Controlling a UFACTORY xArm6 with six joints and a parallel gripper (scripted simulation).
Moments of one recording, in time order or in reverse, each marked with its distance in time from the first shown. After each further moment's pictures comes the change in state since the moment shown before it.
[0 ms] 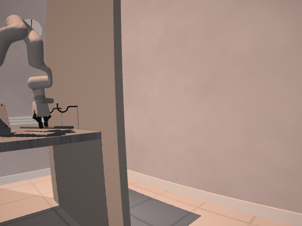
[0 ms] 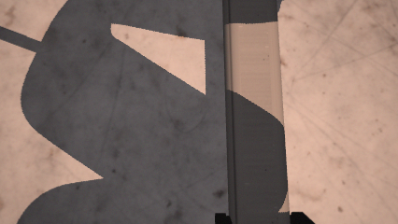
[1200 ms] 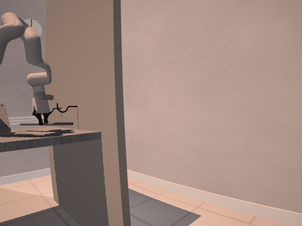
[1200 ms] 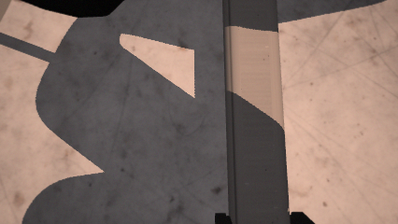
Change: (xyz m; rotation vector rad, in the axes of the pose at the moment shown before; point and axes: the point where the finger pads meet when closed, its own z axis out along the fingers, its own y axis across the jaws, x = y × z) arm 0.004 0.000 -0.021 0.000 0.000 0.000
